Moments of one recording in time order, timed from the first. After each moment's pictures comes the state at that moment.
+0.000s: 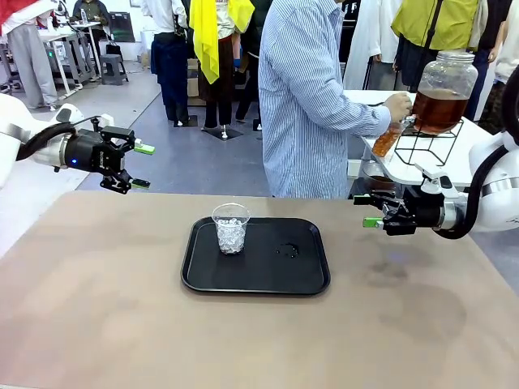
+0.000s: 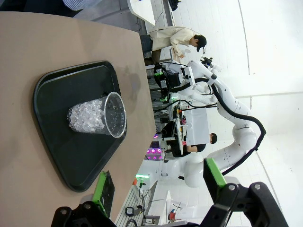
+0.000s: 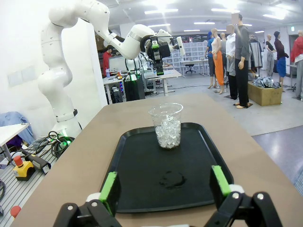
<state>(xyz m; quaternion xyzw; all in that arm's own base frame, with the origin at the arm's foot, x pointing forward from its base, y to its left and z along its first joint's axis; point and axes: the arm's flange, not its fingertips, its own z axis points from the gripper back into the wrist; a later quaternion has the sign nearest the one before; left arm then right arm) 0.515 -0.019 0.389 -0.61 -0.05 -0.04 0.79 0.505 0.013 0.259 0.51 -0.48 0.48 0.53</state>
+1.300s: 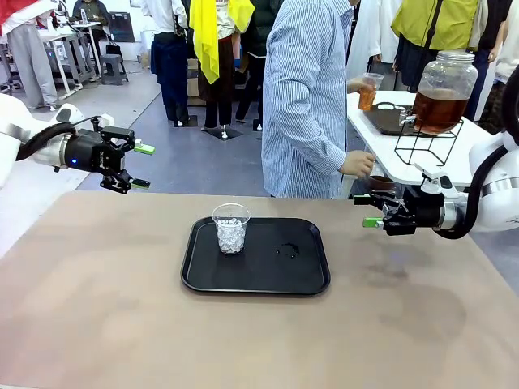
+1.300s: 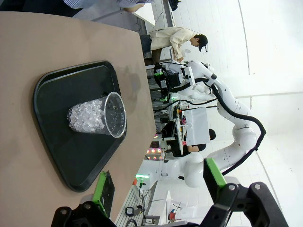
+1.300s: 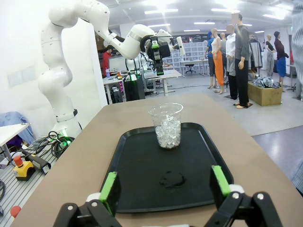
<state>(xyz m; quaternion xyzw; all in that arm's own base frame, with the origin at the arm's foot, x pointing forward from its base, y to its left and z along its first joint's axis) 0.515 -0.019 0.389 -0.61 -0.05 -0.04 0.79 0.505 0.013 0.259 0.51 -0.48 0.48 0.53</state>
